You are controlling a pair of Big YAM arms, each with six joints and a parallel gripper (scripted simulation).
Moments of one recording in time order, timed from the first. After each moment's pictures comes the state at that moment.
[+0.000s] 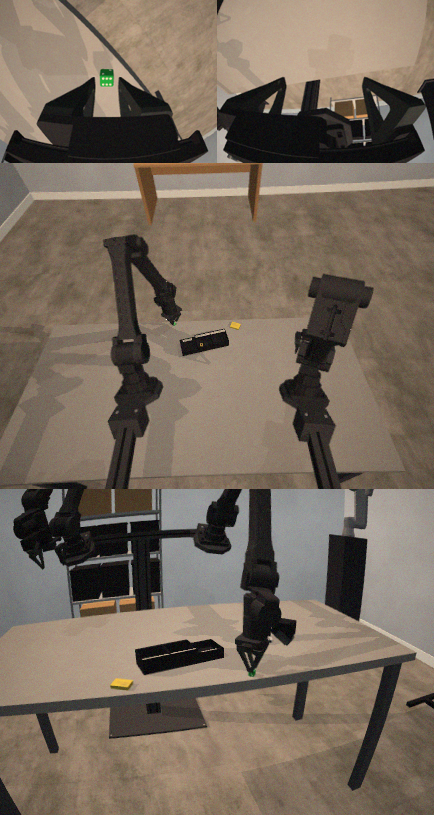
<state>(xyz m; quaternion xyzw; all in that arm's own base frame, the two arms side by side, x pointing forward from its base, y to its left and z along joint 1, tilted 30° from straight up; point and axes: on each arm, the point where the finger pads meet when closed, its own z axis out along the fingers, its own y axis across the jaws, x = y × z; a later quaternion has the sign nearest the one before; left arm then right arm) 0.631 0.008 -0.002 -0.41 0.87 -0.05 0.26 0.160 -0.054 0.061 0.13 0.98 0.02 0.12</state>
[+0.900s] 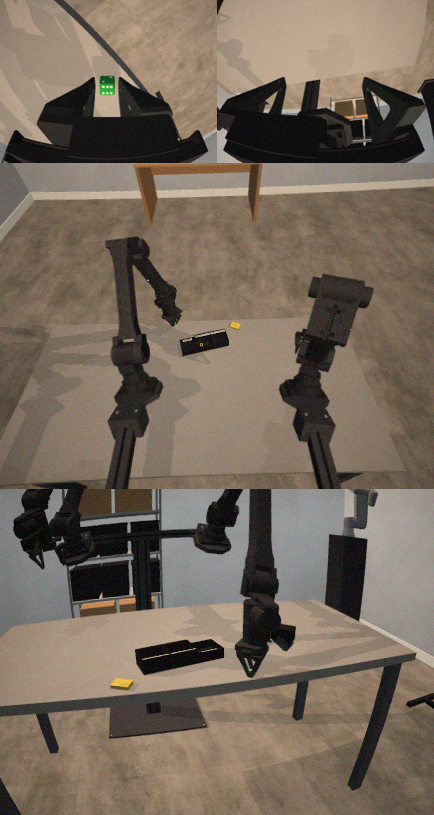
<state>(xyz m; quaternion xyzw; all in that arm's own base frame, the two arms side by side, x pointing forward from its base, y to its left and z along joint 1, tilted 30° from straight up) 0.639 0.010 -0.016 -0.41 0.87 -0.05 0.26 0.160 -0.054 0.061 0.13 0.98 0.02 0.12</state>
